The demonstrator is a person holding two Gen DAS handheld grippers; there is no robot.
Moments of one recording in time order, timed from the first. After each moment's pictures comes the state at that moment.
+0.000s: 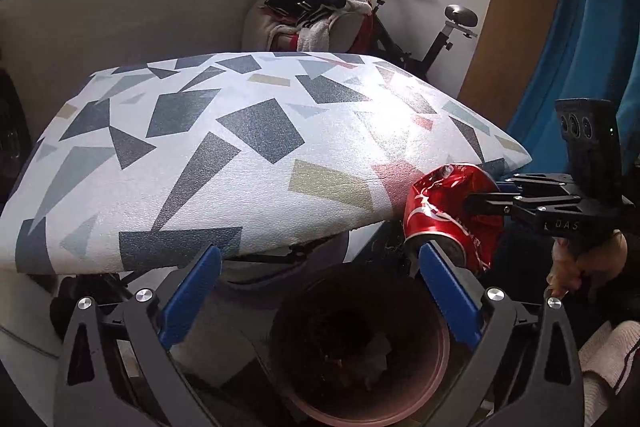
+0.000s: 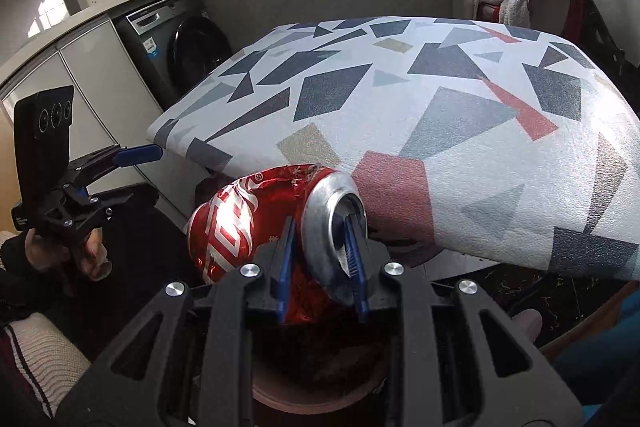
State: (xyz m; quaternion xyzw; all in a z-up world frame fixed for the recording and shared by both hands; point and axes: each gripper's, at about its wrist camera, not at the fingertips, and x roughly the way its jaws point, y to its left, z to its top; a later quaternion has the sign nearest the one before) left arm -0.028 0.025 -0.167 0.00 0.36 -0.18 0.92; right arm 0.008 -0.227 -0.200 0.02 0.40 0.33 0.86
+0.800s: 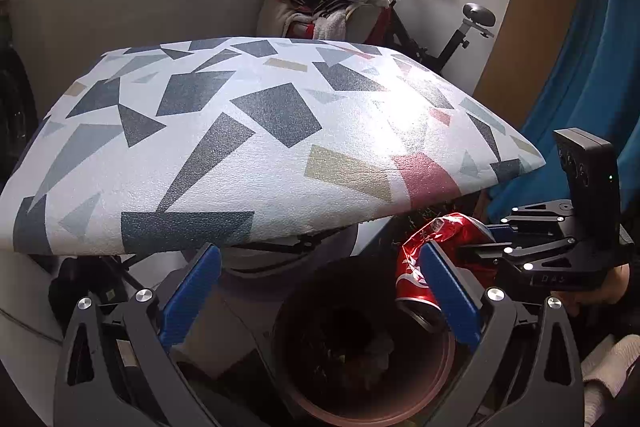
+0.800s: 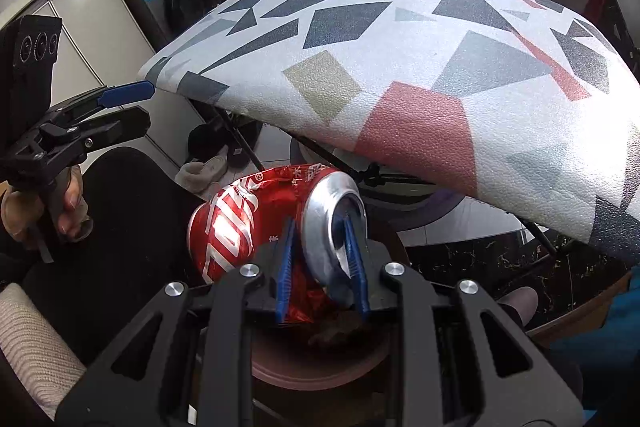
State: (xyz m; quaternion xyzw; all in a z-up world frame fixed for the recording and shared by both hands) left arm -0.022 0.031 -0.179 -0.02 0.38 -0.15 0.91; right arm 0.008 -0.199 -0.235 -0.04 0.46 0.33 0.82
